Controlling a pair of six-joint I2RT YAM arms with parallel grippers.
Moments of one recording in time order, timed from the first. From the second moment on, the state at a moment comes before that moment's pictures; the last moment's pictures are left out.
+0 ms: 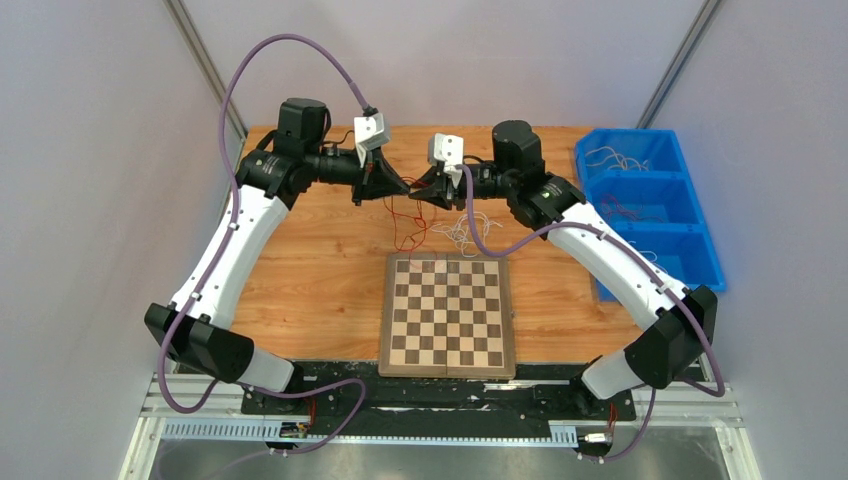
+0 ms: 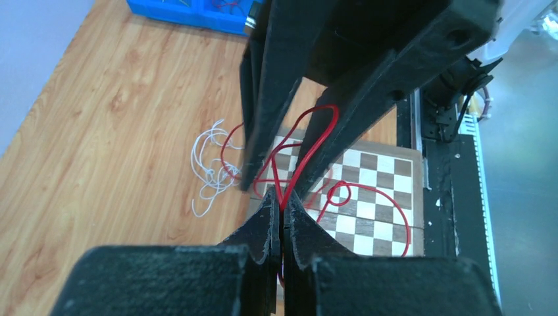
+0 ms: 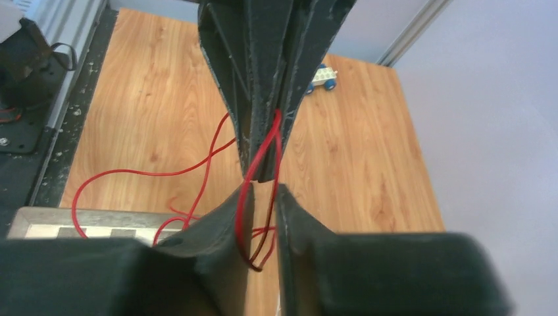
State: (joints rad) left arm -0.36 1.45 1.66 -0.79 1.02 0.47; right arm 0.62 1.49 1.47 -0.21 -0.80 -0.52
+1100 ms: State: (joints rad) left arm -0.36 1.48 1.56 -0.53 0.85 0.24; right arm -0.54 1.75 1.90 -0.54 -0.97 -0.59
